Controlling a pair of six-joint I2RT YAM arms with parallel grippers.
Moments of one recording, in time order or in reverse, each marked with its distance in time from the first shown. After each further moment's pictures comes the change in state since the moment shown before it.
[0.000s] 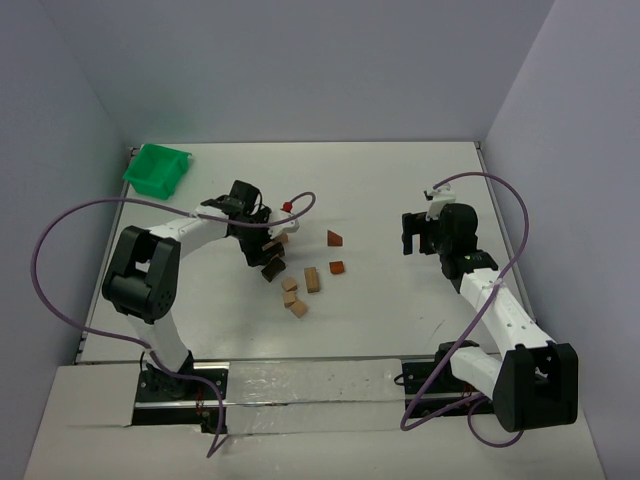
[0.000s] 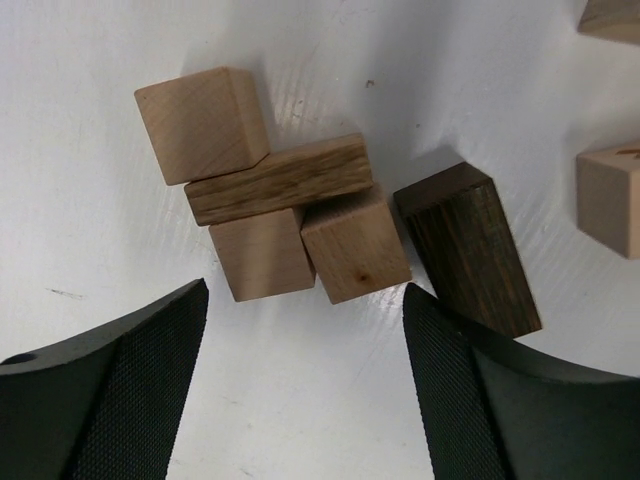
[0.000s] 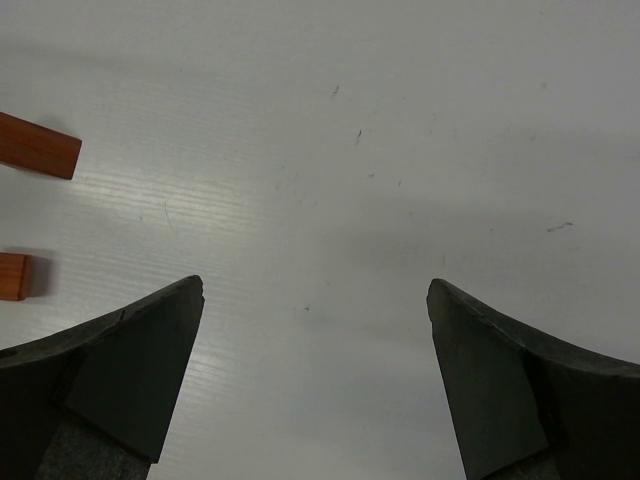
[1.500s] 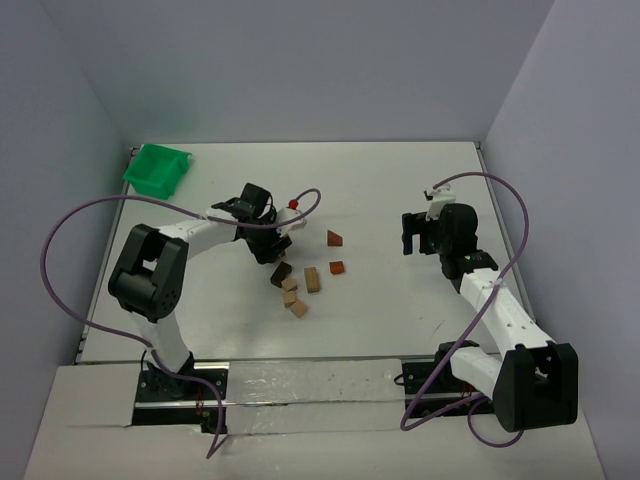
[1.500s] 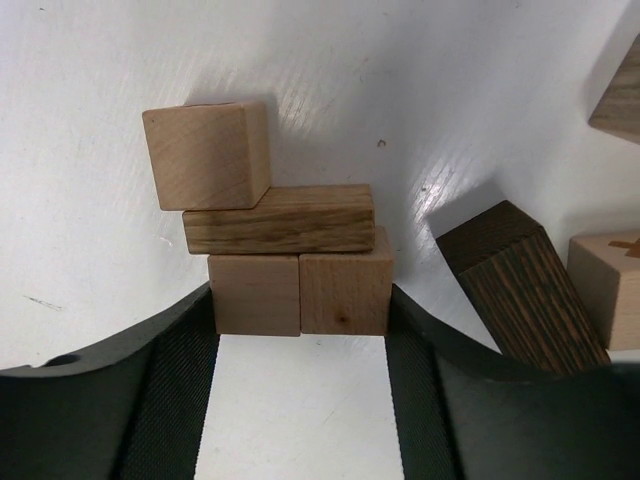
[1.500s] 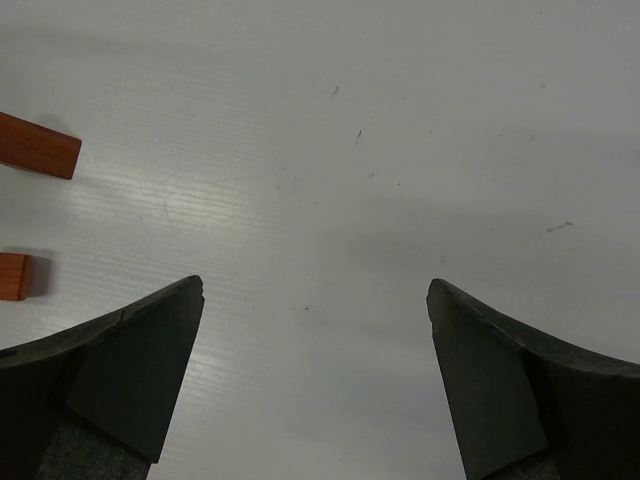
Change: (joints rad) left arm -0.064 0.022 -0.003 0.075 -0.086 -0.186; right arm 0.000 0.000 0.000 0.000 0.000 0.000
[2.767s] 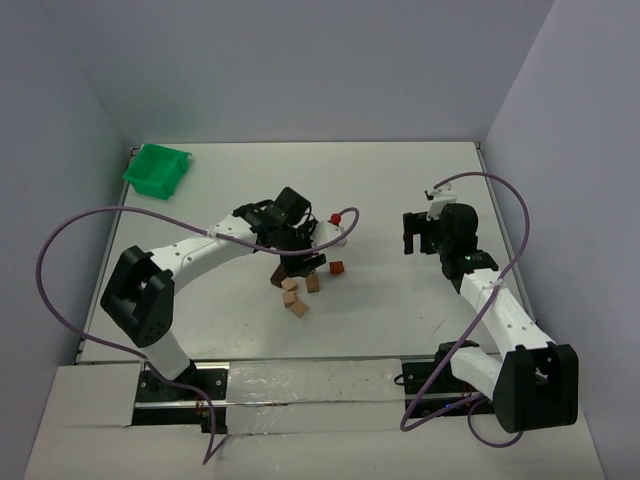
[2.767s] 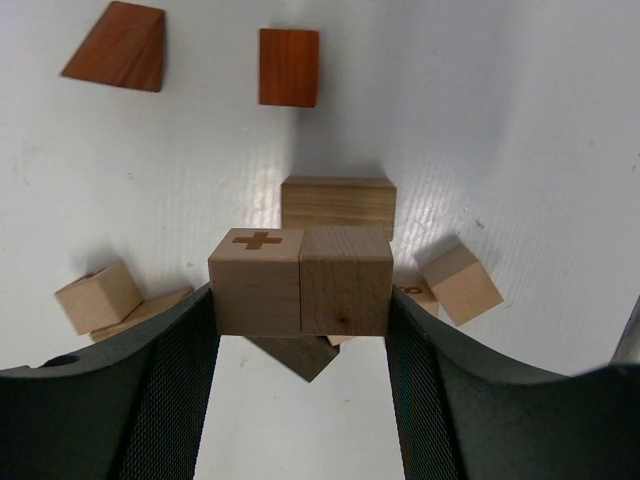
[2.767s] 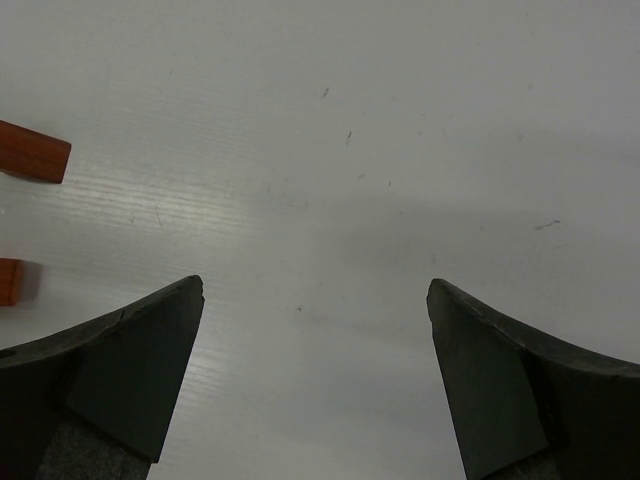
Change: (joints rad) left arm -0.289 -0.146 0.140 -0.226 0.070 -0.024; right arm 0.000 -0.005 0.000 0.000 0.020 -0.003
